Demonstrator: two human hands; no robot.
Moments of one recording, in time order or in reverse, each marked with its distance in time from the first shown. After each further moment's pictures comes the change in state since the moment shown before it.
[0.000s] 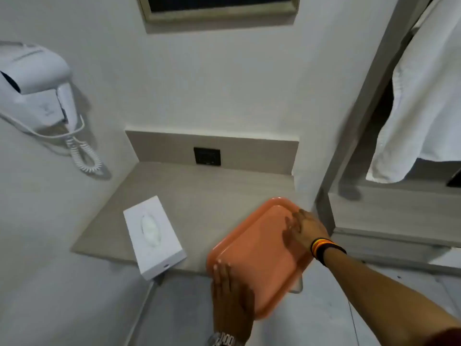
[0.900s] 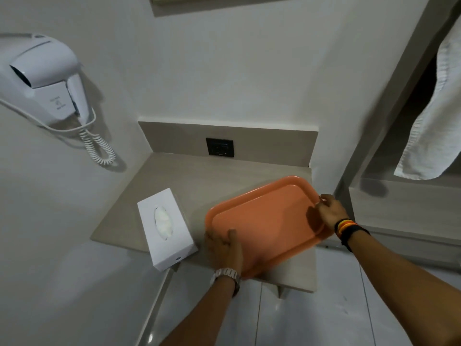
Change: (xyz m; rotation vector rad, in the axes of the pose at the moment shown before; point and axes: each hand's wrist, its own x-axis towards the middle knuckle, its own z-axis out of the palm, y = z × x) left_hand 0.106 0.018 -0.047 -0.496 0.136 -0.578; right_hand 0.042 0.005 -0.025 0.622 -0.014 0.382
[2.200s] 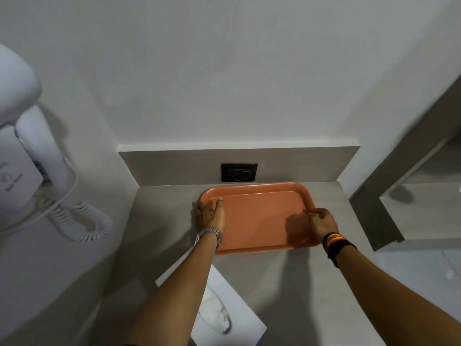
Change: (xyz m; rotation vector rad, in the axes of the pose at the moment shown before) left_hand 0.361 0.074 -0.053 0.186 -0.314 0.019; right_hand 0.060 -0.131 0.188 0.234 0.322 0.274
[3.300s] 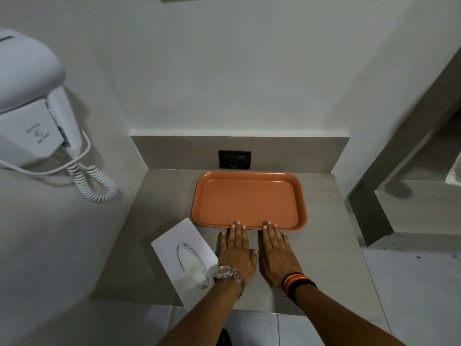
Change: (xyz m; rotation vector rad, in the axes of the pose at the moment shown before) left_hand -0.157 -0.089 0.082 0.951 -0.095 0.568; right_hand -0.108 0.103 0.022 -0.932 -0.309 -0.879
